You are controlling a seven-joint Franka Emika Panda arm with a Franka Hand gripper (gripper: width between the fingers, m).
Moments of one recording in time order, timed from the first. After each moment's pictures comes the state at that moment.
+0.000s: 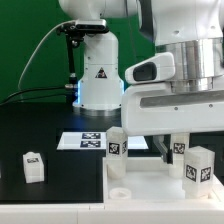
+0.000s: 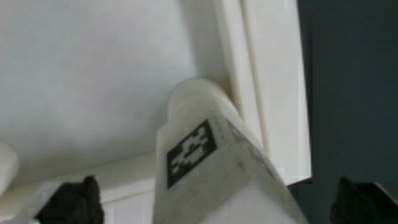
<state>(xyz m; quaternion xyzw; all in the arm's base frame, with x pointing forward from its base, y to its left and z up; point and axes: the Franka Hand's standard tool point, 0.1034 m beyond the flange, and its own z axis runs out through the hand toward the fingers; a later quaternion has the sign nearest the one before) 0.638 0.106 0.078 -0.99 0.07 -0.06 0.06</state>
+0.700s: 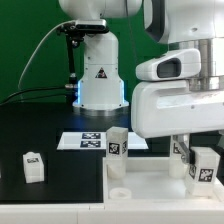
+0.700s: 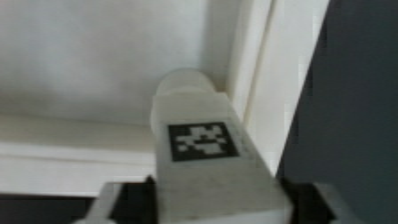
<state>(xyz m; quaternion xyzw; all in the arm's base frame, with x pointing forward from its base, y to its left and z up) 0.639 0.116 0.079 -1.00 -0.01 -0.07 0.04</state>
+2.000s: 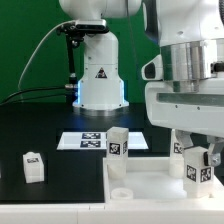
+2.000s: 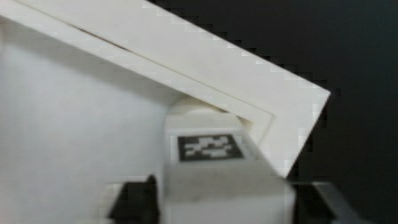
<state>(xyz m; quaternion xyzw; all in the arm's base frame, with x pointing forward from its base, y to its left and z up) 0.635 0.113 0.078 -0.88 0.47 -0.04 0.08</state>
